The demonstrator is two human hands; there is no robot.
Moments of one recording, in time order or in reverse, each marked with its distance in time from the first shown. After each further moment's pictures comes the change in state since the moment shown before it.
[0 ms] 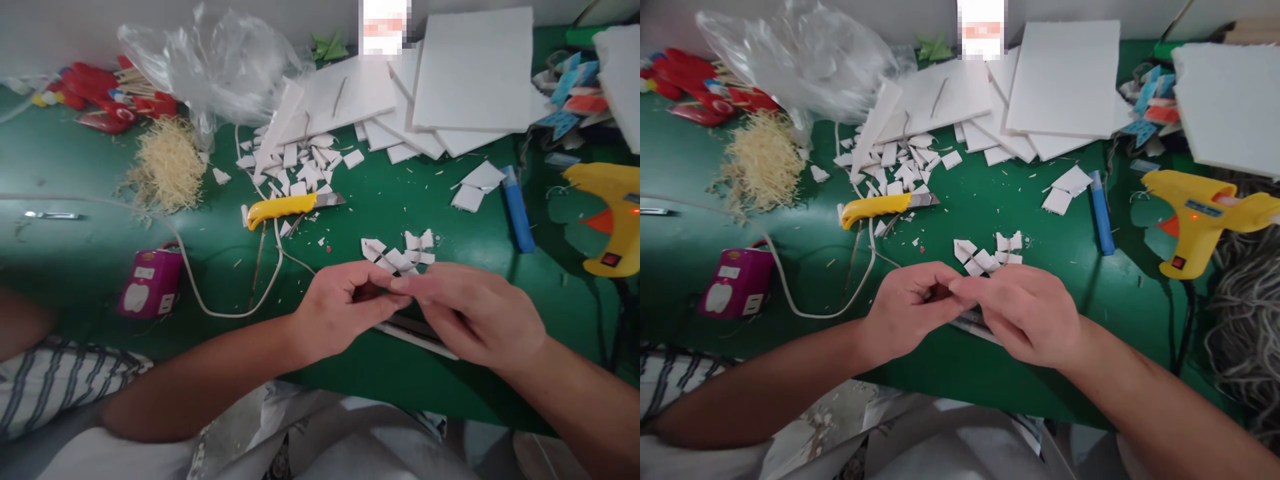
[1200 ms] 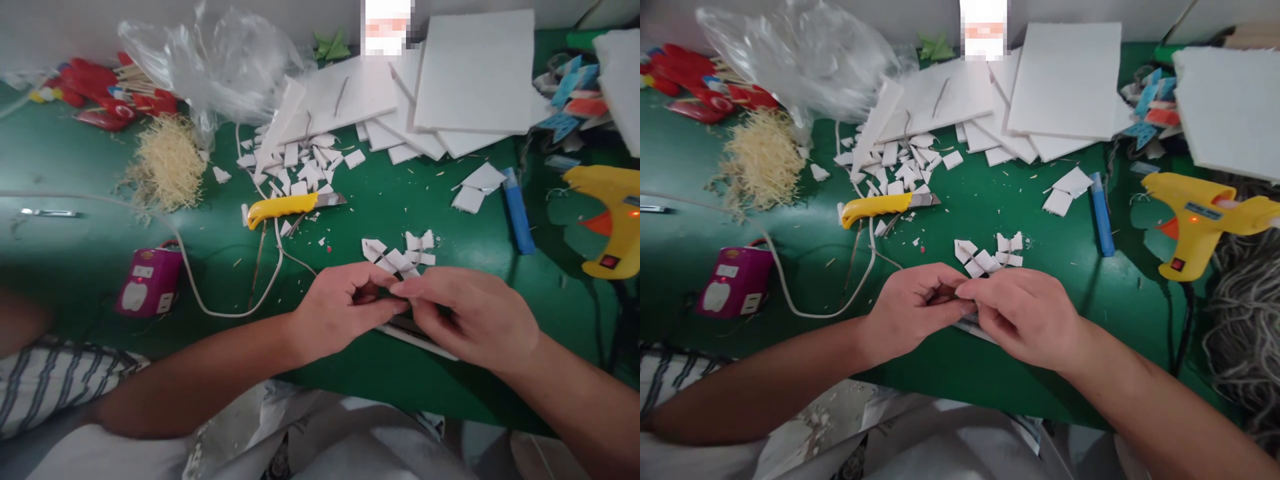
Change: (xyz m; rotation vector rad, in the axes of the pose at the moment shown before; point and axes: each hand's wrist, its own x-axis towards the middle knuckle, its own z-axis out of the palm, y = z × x) left_hand -0.003 -0.012 -0.004 0.063 -0.059 -0.040; right_hand 0.007 -0.001 0.001 -0.023 -0.001 -0.072
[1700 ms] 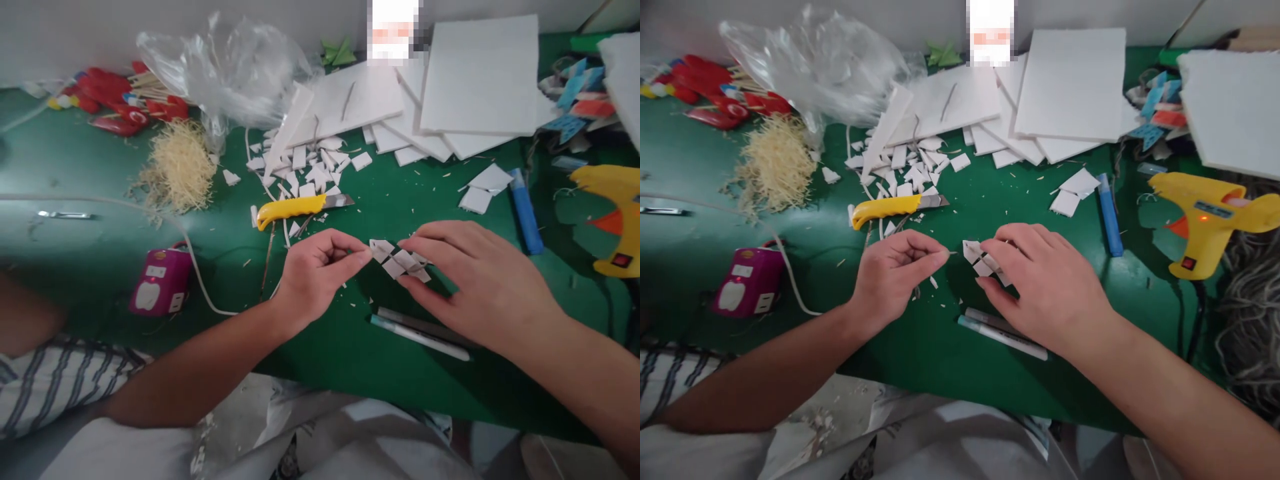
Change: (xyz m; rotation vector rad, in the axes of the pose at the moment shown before) left_hand 0.011 0.003 -0.031 -0.021 0.365 0.175; right_hand 0.010 0.010 0.000 -0.361 -0.098 0.075
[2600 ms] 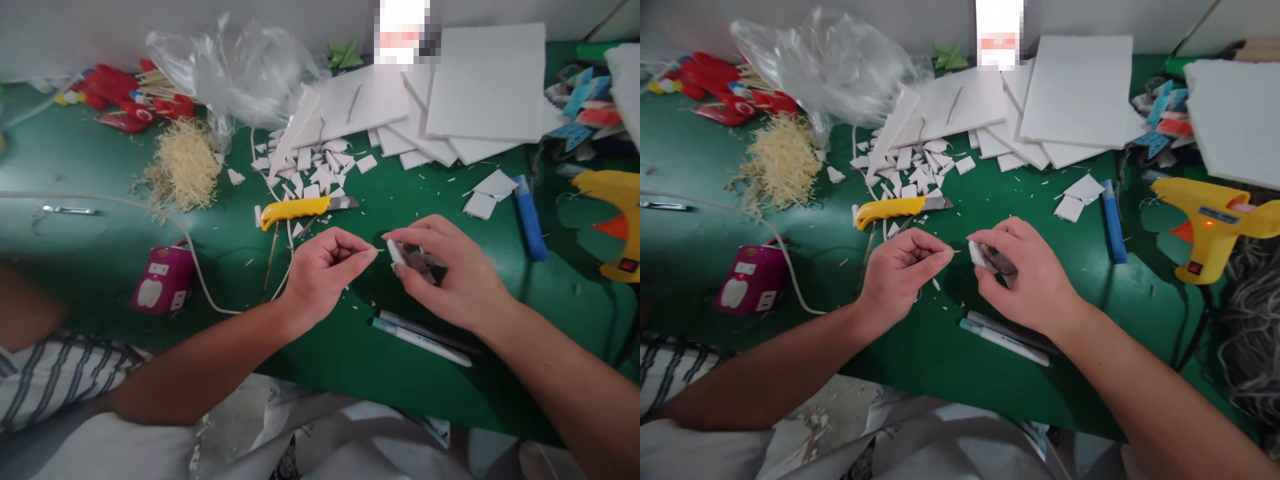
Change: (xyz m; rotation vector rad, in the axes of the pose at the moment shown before) left_hand 0.002 -0.004 0.003 -0.044 0.019 0.035; right_hand 0.011 0.001 0.025 0.418 0.034 0.182
